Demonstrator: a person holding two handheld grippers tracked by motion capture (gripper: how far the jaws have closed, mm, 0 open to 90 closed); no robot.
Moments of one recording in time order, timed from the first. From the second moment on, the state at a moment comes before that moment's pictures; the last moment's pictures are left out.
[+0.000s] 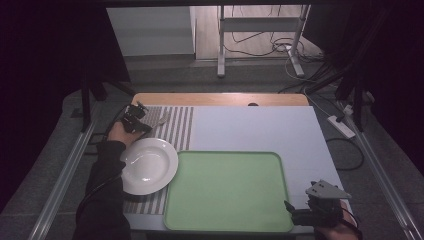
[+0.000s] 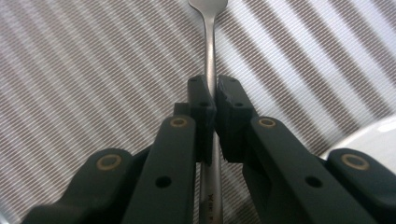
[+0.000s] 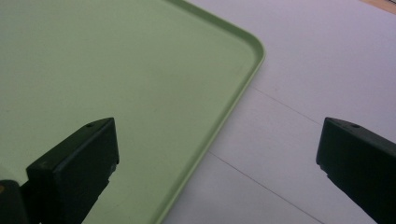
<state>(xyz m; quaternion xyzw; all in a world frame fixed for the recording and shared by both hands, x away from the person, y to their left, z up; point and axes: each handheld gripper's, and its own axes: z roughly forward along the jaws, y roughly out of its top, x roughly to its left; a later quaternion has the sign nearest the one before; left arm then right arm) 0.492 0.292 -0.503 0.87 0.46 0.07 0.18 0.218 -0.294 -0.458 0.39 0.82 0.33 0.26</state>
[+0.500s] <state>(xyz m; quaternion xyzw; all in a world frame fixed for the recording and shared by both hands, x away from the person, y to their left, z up) 0.462 0.323 -0.468 0.85 0.47 0.07 0.21 0.219 -0.295 -0.458 0.40 0.82 0.33 0.26</state>
